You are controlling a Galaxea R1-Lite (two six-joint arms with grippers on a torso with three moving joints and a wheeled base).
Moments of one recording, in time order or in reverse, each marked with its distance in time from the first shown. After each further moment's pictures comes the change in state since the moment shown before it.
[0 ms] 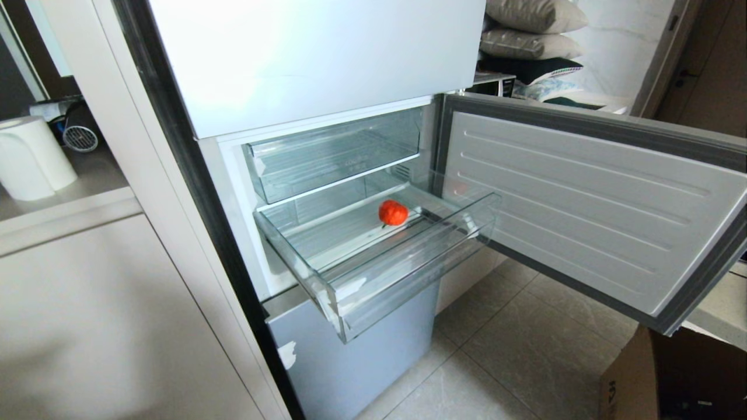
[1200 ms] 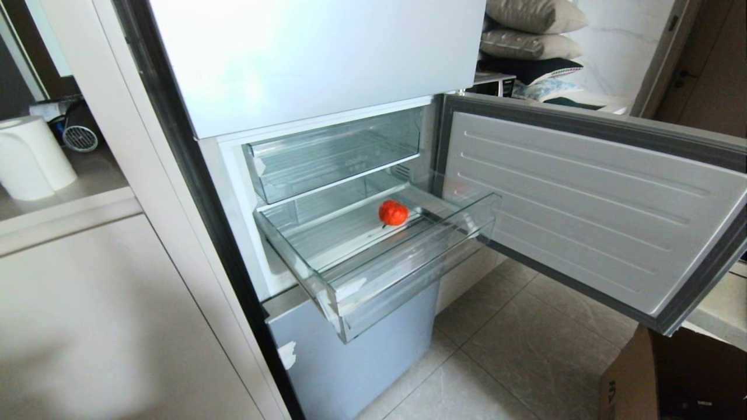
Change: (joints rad) left arm 0.000 0.000 0.000 0.000 0.000 0.000; right arm 0.204 -0.578 0.533 0.011 0.009 -0.011
